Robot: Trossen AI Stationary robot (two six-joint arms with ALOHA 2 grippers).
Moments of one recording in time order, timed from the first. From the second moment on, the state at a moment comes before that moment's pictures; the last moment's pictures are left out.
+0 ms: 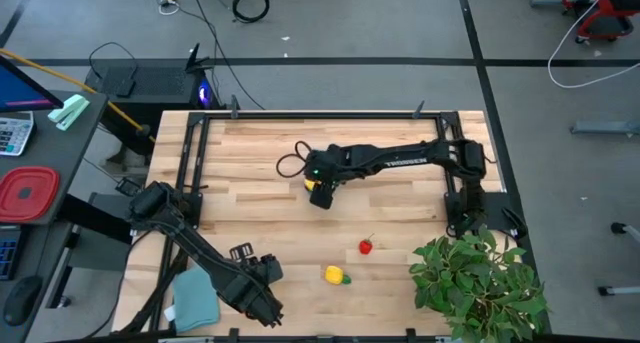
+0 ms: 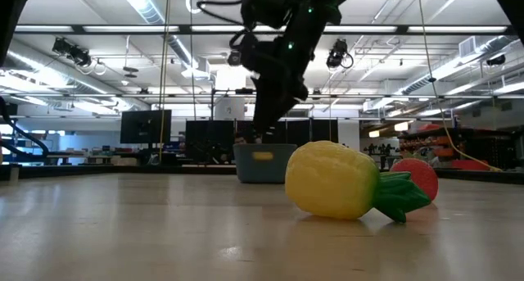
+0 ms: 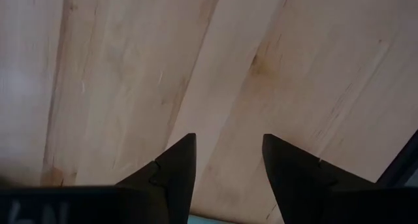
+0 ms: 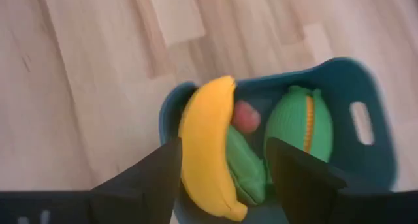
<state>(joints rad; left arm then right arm) -0.72 1.92 1.59 -1.27 -0.15 -1.09 -0.10 1.98 1.55 -0.66 0.16 0.18</state>
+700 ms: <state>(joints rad) -0.80 1.92 1.59 -1.07 0.17 -1.27 0.10 1.49 1.55 -0.71 0.21 0.39</state>
